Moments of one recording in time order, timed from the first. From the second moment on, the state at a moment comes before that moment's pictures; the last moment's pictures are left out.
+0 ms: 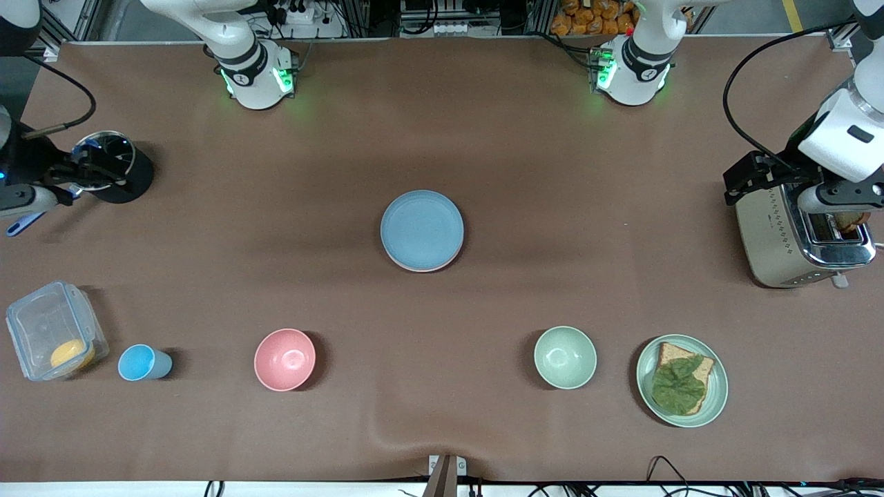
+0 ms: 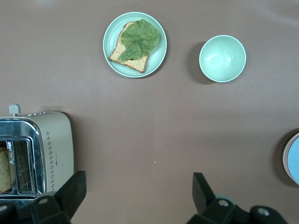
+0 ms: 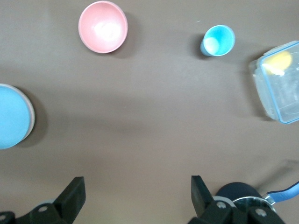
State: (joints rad) left arm 0.00 0.05 -0.15 -1.52 0.04 1.62 -0.14; right arm 0.05 0.02 -0.07 -1.59 0.03 1.58 -0.19
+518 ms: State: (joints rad) left arm 0.00 0.04 -0.14 -1.52 0.04 1.60 -0.14; right arm 0.04 -0.03 -0.05 -1.71 0.00 1.69 -0.19
